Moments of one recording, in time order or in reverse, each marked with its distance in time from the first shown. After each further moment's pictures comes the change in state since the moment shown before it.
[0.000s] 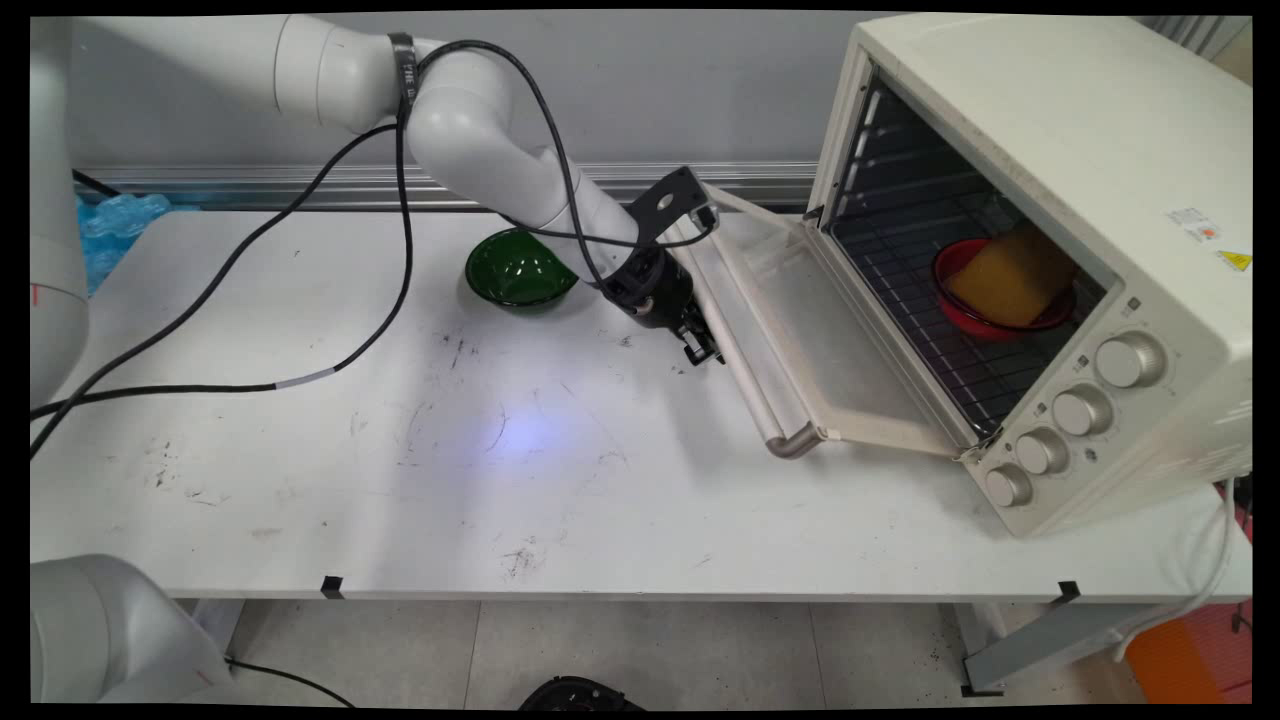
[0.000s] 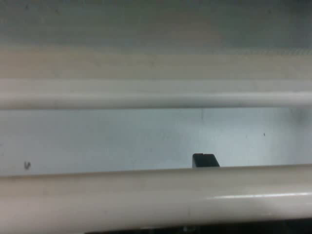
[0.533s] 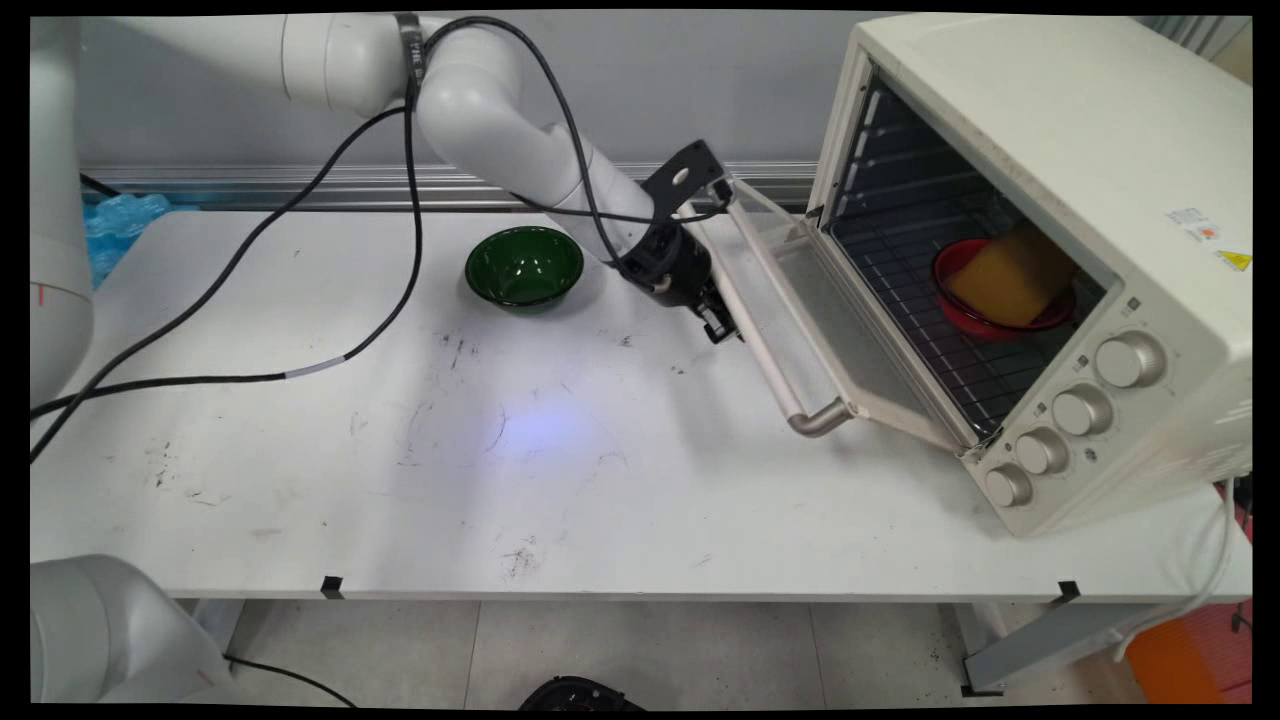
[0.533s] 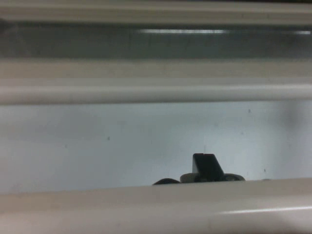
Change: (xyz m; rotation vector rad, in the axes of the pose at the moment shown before) arm 0.022 -0.003 -0.005 0.003 0.047 0.017
